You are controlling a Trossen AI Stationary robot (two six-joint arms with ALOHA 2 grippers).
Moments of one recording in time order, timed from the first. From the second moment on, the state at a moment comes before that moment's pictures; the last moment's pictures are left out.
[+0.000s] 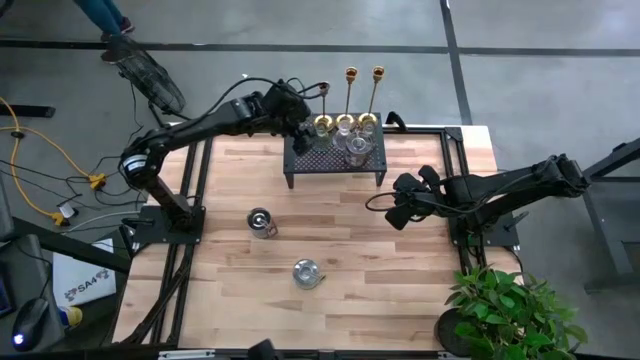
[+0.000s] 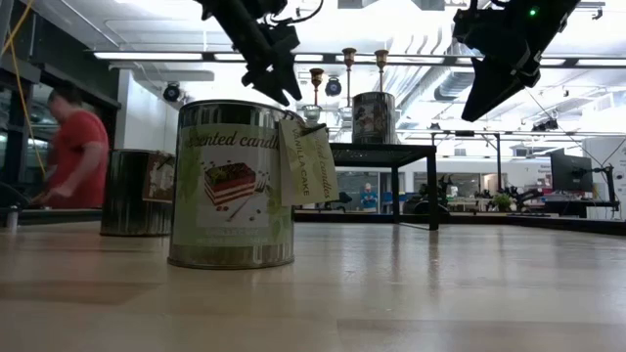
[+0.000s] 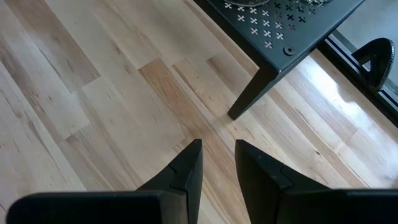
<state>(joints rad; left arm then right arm) 0.50 1.61 1.54 -0.65 -0.07 0.04 0.15 1.14 0.88 -0.88 0.57 0.68</state>
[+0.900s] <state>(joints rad) 0.18 1.43 1.38 -1.07 -0.17 -0.20 0.15 1.14 0.88 -0.88 0.52 0.68</state>
